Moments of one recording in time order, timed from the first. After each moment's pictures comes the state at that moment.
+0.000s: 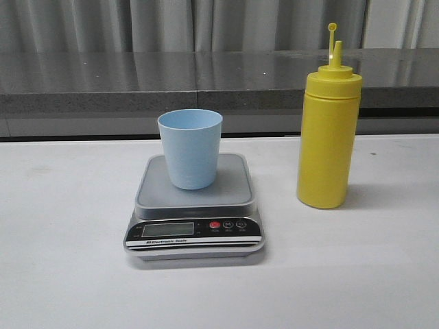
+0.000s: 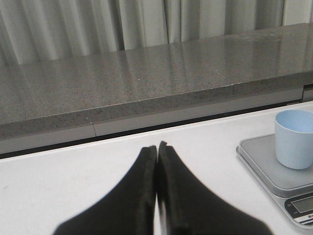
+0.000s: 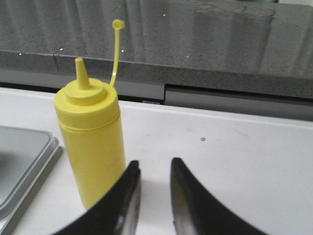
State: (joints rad) left arm -0.28 0.03 -0.35 0.35 0.50 -0.24; right arm 0.16 0.93 -0.28 -0.09 -0.39 0.10
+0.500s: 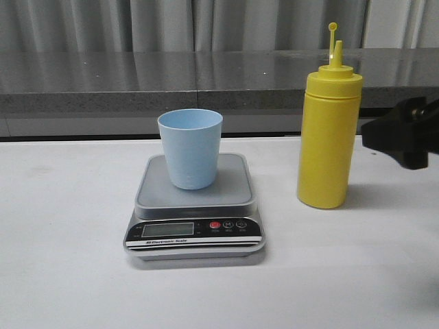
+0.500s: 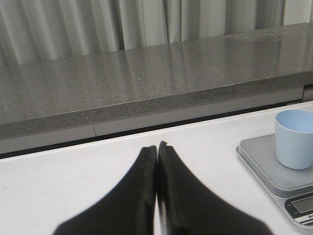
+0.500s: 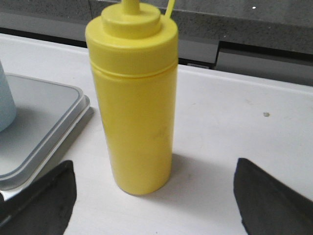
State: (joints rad) left arm -0.28 0.03 -0.35 0.35 0.50 -0.24; right arm 0.25 1.39 -0.29 -0.12 -0.74 0.10
